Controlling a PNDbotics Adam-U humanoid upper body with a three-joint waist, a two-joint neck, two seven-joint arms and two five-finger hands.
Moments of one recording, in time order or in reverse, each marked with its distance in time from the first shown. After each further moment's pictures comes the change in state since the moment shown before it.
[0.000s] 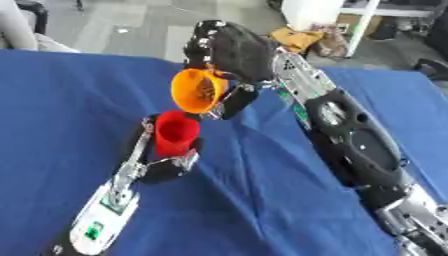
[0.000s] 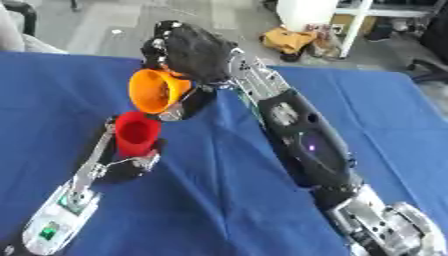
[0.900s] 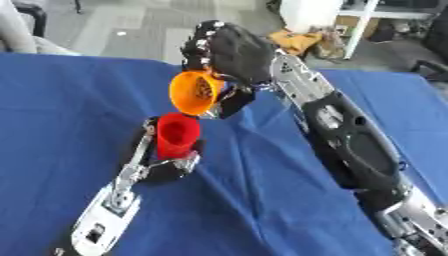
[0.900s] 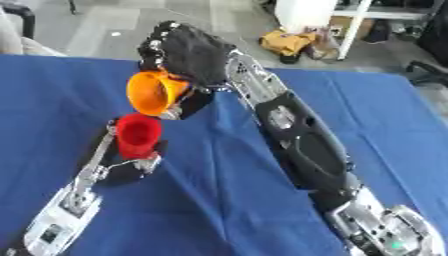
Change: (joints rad) left arm -0.001 -0.001 0.000 0.000 0.000 0.005 0.005; right arm -0.001 0.003 0.006 -0.023 0.053 0.014 -0.038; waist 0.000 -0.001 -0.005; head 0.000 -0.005
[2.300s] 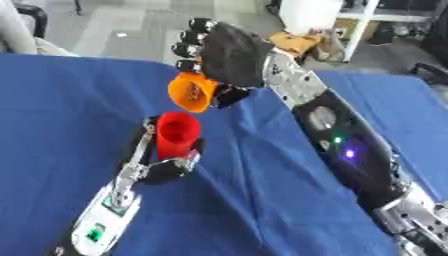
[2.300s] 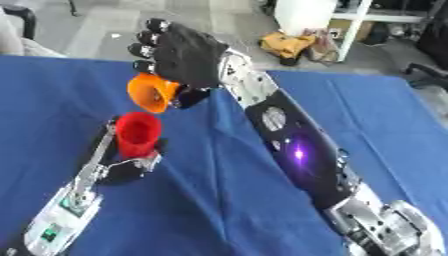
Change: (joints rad) left arm -0.004 0.000 0.000 0.000 0.005 0.005 0.005; right arm -0.026 -0.007 0.019 0.017 0.334 0.097 -0.185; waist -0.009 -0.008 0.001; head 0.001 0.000
